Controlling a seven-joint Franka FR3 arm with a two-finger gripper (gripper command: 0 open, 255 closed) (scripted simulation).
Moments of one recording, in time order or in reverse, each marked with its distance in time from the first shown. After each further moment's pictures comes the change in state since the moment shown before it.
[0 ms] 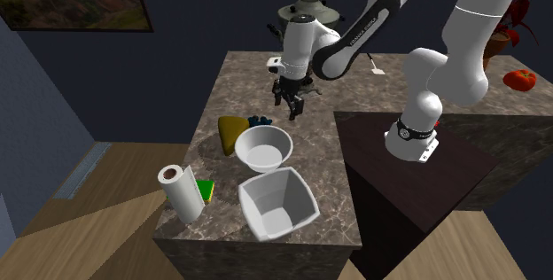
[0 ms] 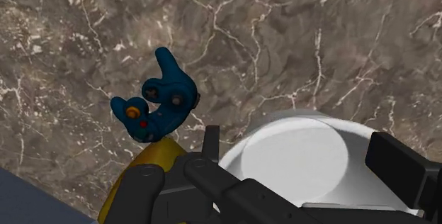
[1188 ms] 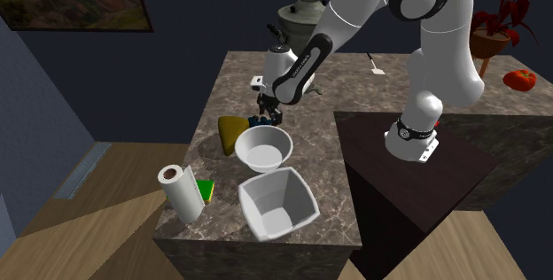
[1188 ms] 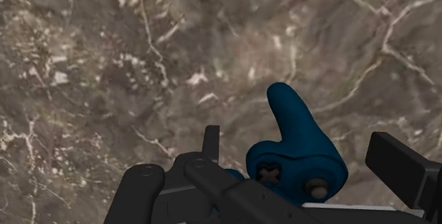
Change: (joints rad) arm -0.204 0.511 0.113 0.248 0.437 0.227 -0.448
